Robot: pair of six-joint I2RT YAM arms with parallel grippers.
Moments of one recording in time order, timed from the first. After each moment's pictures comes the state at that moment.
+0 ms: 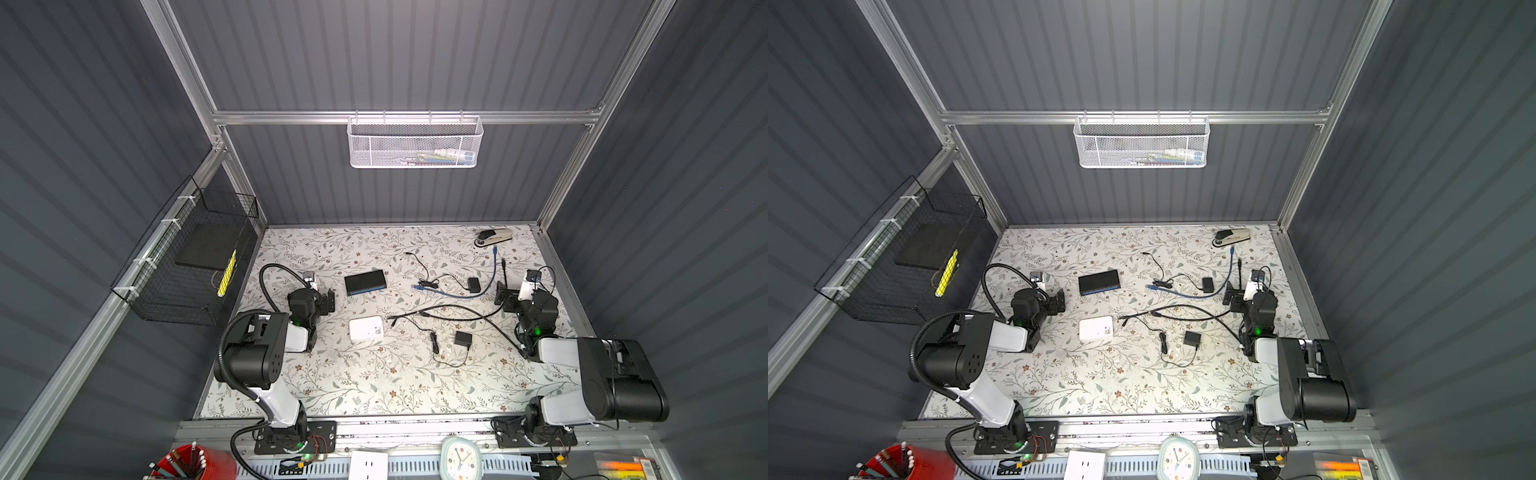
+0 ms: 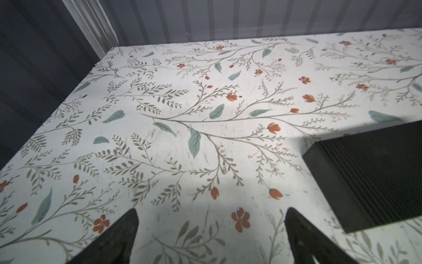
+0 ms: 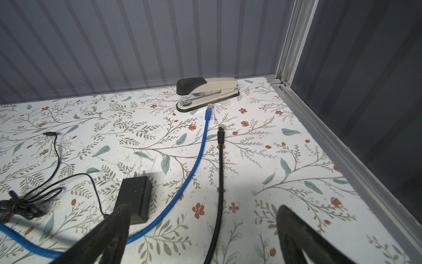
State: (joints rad) left arm -0.07 1.67 0.50 0.70 -0.14 0.04; right arm -0.06 1.37 0.31 0.82 -0.01 0.05
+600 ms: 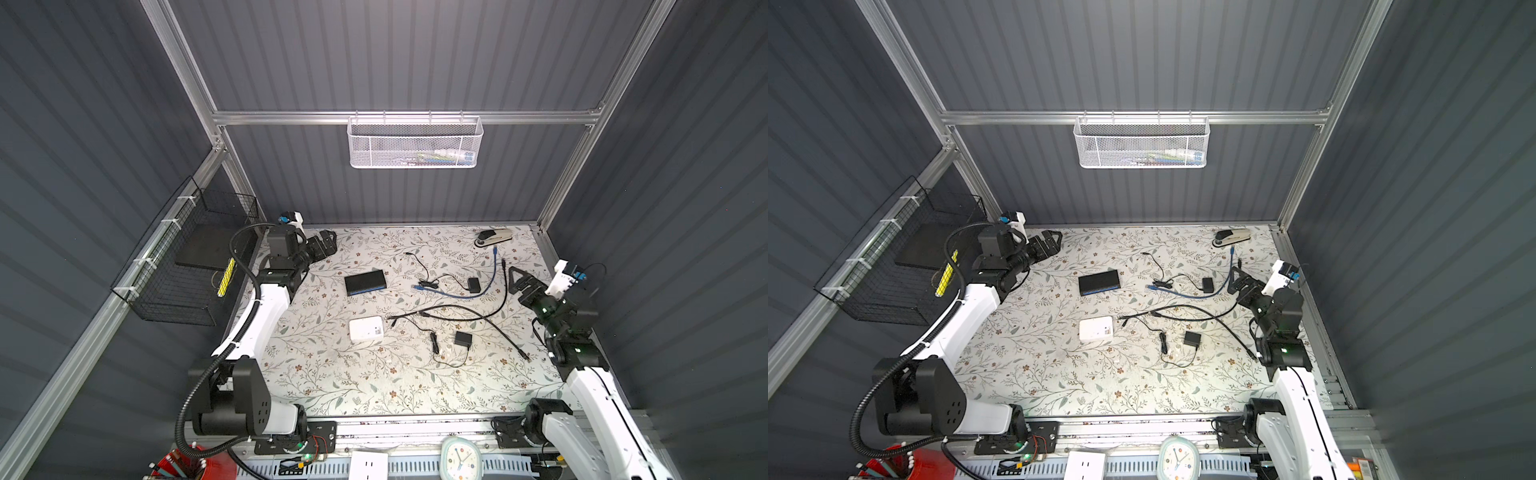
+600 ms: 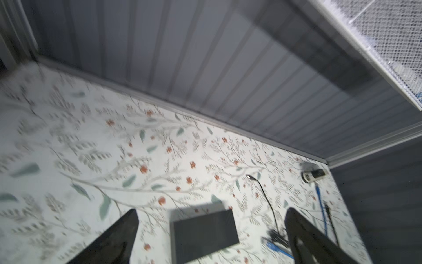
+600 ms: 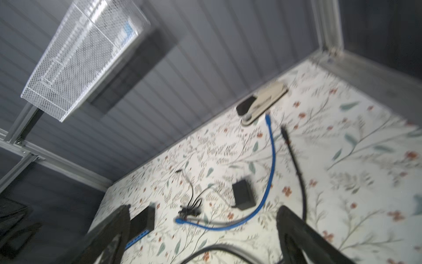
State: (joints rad) left arm -0.07 1.43 1.13 -0.19 0.27 -0.50; right arm -0.06 0.82 0.53 0.01 -0.27 0.65
